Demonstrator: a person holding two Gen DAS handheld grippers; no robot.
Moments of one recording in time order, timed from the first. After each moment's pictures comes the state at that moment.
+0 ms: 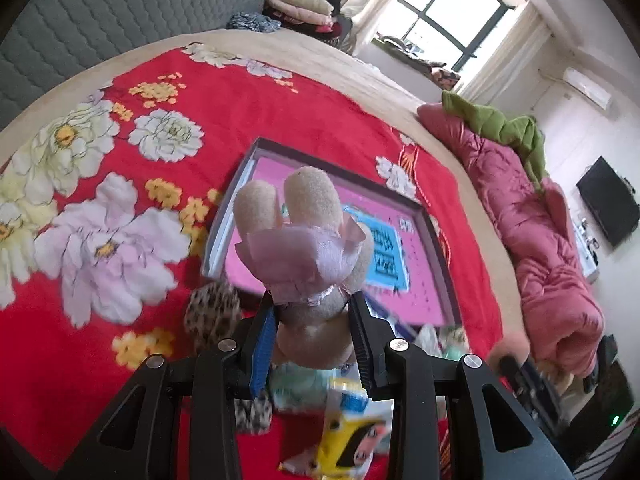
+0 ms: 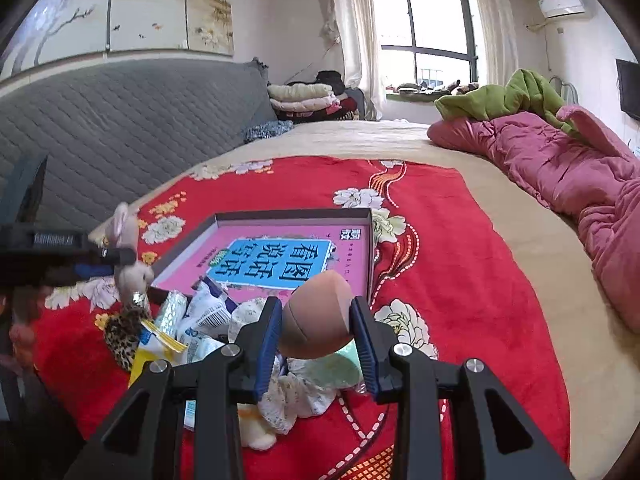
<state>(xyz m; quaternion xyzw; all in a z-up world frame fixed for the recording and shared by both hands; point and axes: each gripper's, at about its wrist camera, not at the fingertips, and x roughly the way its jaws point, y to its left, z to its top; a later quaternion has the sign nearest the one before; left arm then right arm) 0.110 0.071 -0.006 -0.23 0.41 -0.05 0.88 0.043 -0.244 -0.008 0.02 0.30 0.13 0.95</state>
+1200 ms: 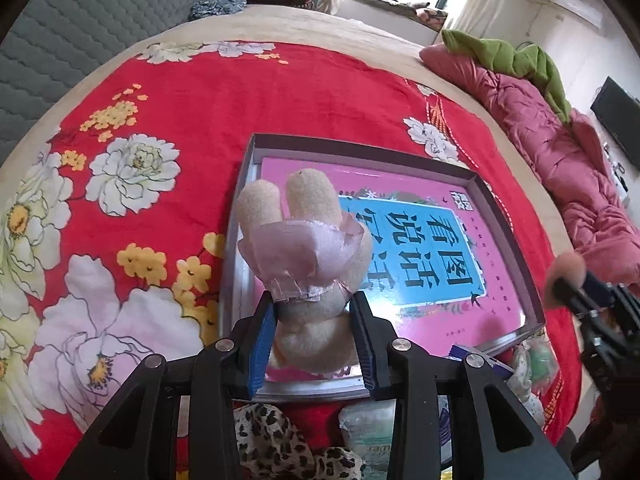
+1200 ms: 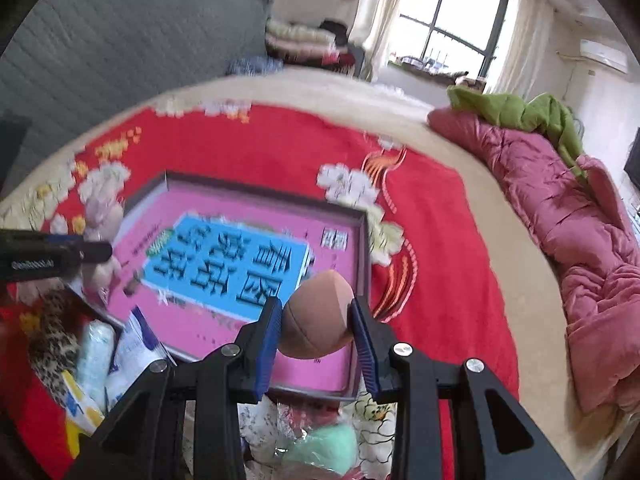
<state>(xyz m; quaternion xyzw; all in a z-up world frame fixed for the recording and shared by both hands) 0.205 0.073 -0.048 -0.10 0.48 -0.07 0.87 0.158 -0.185 -0.012 -0.12 0.39 0.07 0.91</state>
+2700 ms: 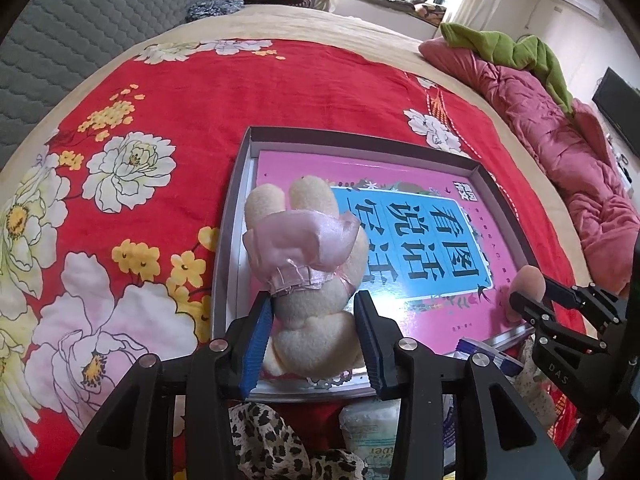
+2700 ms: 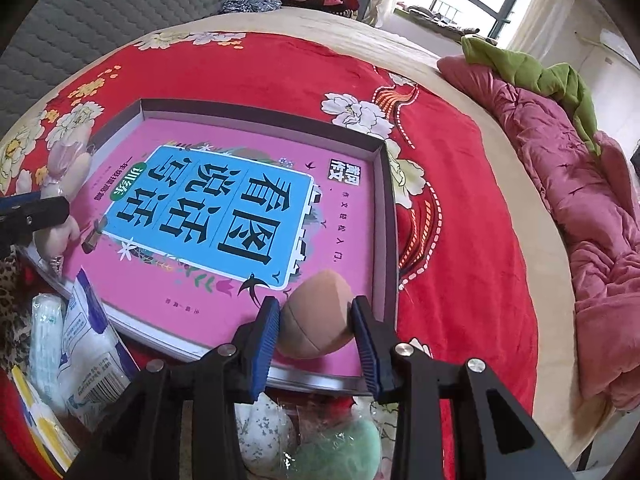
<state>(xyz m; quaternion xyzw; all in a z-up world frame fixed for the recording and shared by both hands) 0.203 0.064 -0.054 -0.08 0.48 -0.06 0.87 0.185 -0.175 -0.063 -0.15 0.48 0.05 0.86</state>
